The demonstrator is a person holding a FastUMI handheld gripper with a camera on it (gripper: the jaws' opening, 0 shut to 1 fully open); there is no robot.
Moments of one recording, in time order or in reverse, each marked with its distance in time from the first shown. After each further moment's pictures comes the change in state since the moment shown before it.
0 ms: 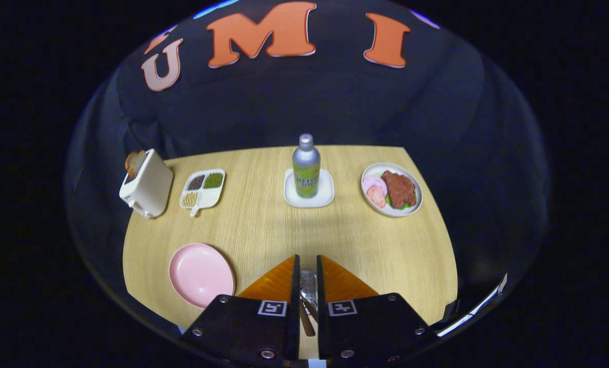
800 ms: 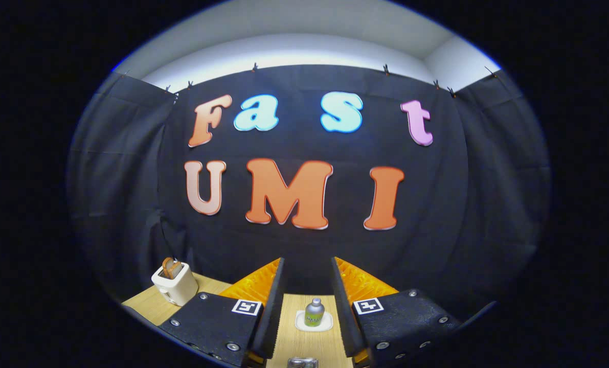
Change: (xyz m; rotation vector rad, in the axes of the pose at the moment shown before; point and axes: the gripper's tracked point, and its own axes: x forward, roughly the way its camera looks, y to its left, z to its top) arm -0.190 0.039 0.195 -0.073 -0.867 0.041
